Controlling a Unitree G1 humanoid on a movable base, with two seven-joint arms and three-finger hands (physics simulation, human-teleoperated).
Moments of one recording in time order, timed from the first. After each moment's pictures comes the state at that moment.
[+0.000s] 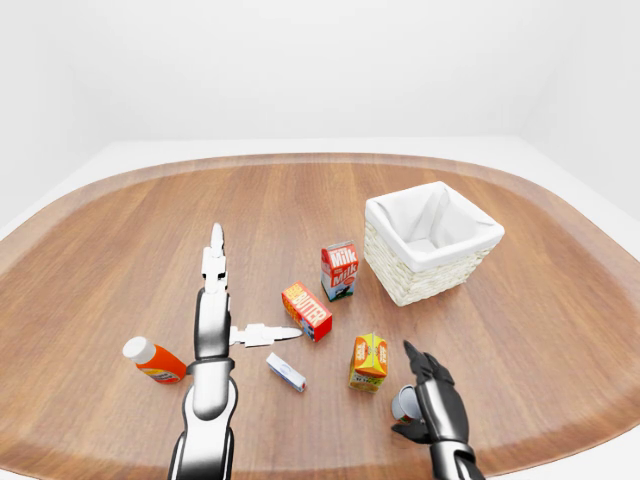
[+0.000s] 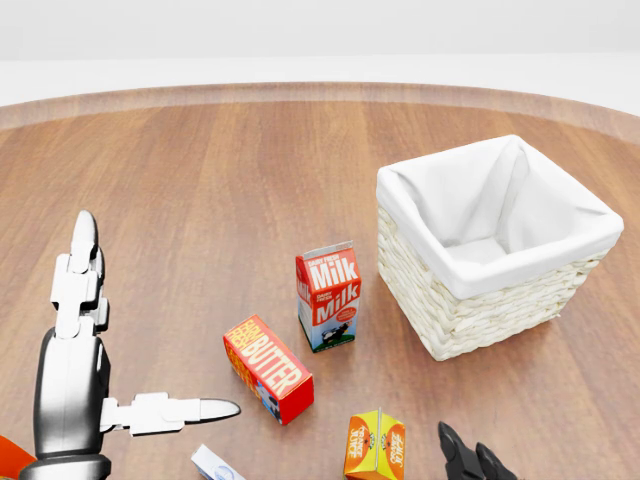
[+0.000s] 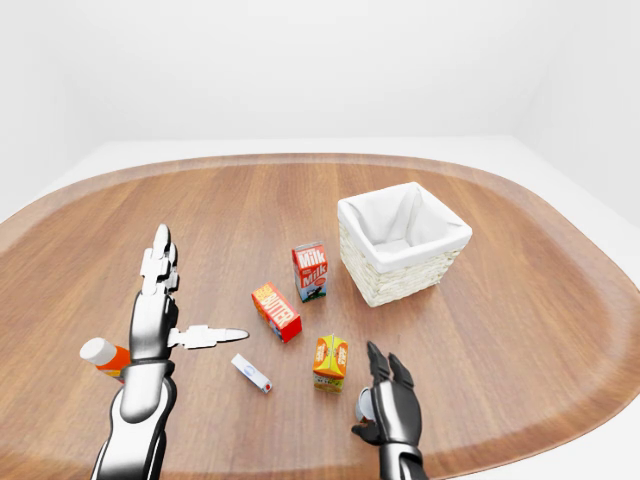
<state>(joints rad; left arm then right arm) 0.13 0.01 -0.01 -0.33 0.30 -0.09 0.10 0.35 -0.11 0.15 0.28 -0.87 -0.09 -0.45</state>
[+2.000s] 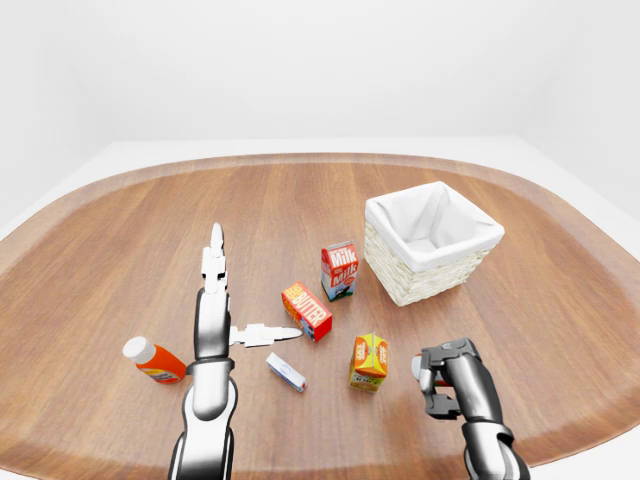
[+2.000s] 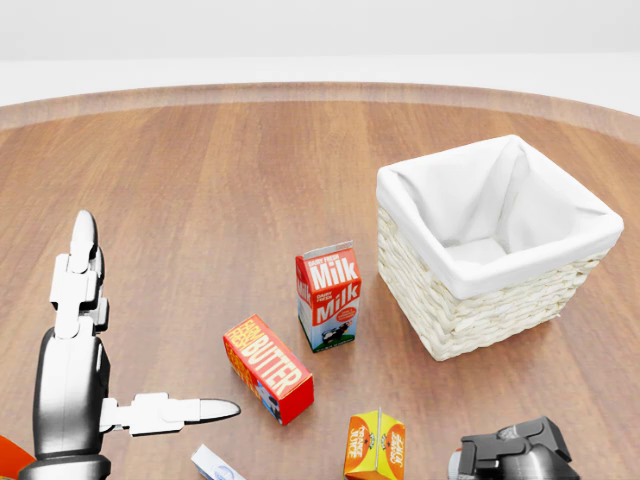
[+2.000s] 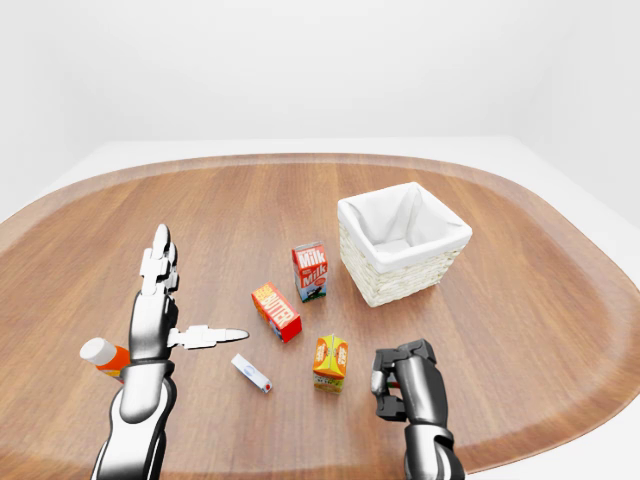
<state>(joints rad) 0.13 0.01 -0.01 -0.33 0.30 -0.09 0.10 0.45 -0.03 -0.04 -0.19 -0.73 -0.09 -0.10</state>
